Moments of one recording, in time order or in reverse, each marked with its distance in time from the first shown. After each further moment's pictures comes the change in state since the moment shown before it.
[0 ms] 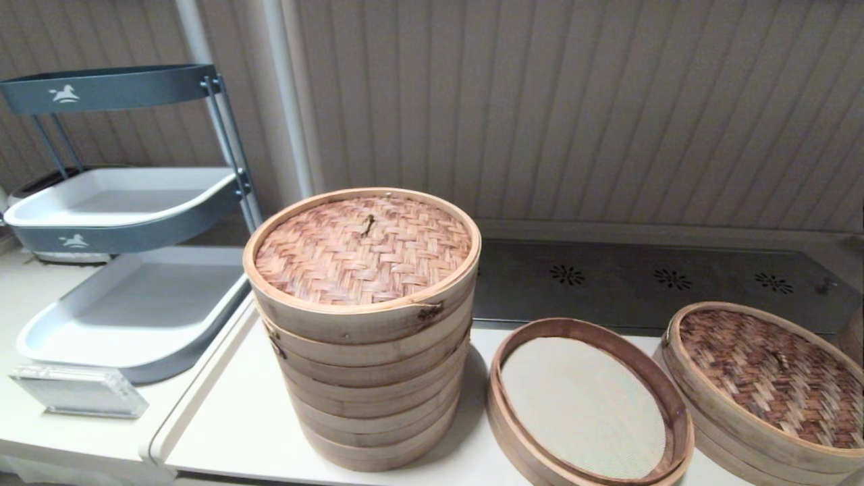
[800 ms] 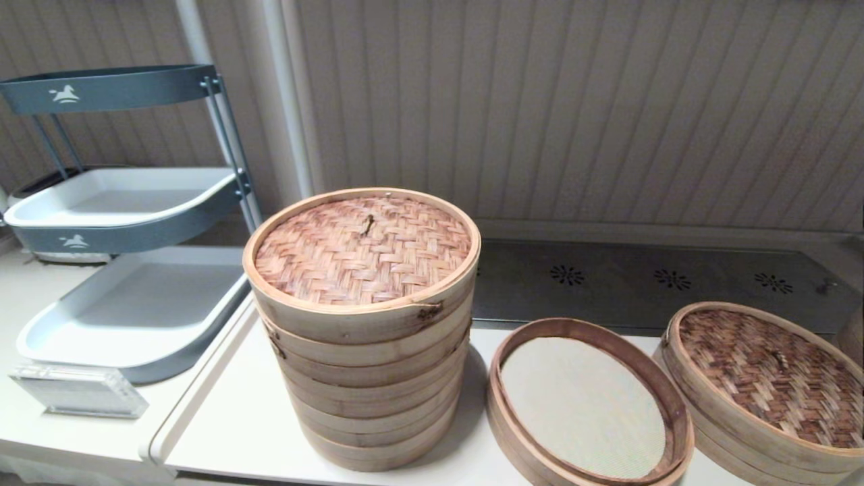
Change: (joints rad) left arm 0.000 0.000 0.000 0.000 -0.001 -0.001; right arm -0.004 -0.173 0.001 0.043 -0.101 0.052
